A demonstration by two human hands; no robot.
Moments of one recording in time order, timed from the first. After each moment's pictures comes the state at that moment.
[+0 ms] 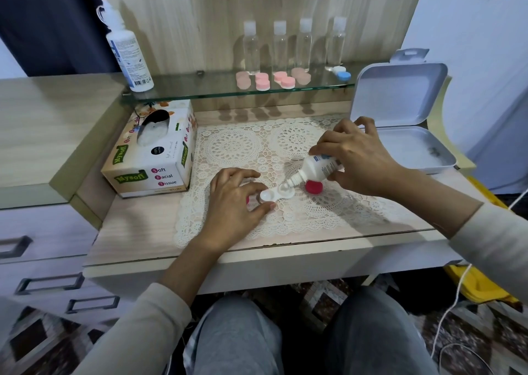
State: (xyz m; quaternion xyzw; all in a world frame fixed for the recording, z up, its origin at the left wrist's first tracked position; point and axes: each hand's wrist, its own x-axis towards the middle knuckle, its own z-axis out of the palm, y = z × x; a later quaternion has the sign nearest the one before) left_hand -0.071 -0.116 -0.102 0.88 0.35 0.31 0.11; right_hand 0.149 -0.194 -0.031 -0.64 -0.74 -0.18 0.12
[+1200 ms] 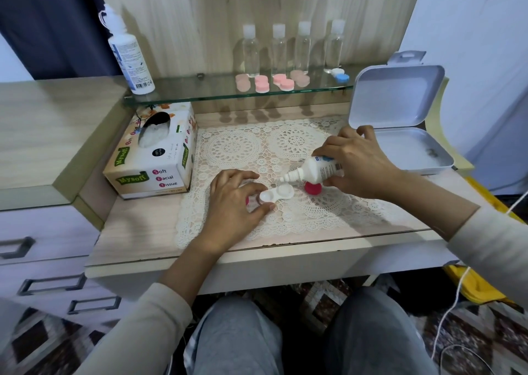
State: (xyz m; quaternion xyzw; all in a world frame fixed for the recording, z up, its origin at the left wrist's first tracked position) left_hand -0.071 -0.116 -0.102 0.87 0.36 0.31 0.11; right_hand 0.144 -0.200 -0.023 -0.70 -0.71 -0.11 0.06
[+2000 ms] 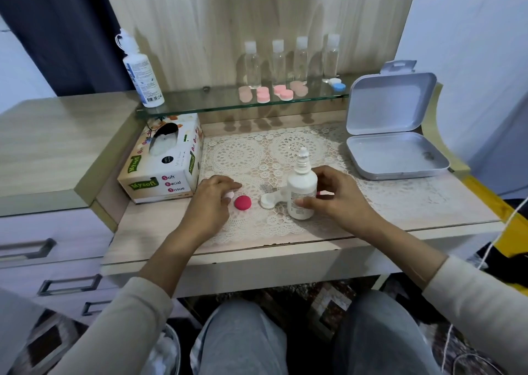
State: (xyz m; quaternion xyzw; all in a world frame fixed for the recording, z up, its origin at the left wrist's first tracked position) left_hand -0.103 -0.100 -0.082 0.87 0.41 0.25 0.15; right_hand 0.106 -0.220 -0.067 -0.63 -0.53 0.27 0.50
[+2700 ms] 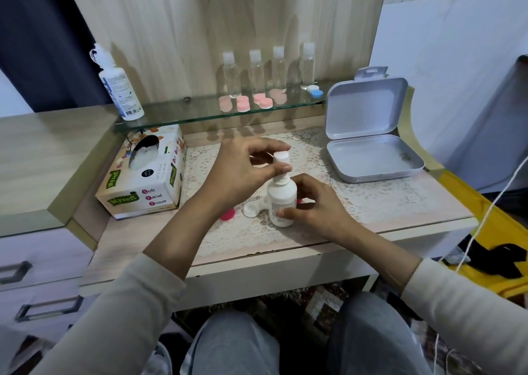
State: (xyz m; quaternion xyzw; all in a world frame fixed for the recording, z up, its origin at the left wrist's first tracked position) left_hand -0.034 -0.150 0.015 0.84 0.25 0.34 0.33; right_hand 0.104 -0.223 -0.071 -0.62 -0.54 0.26 0.50
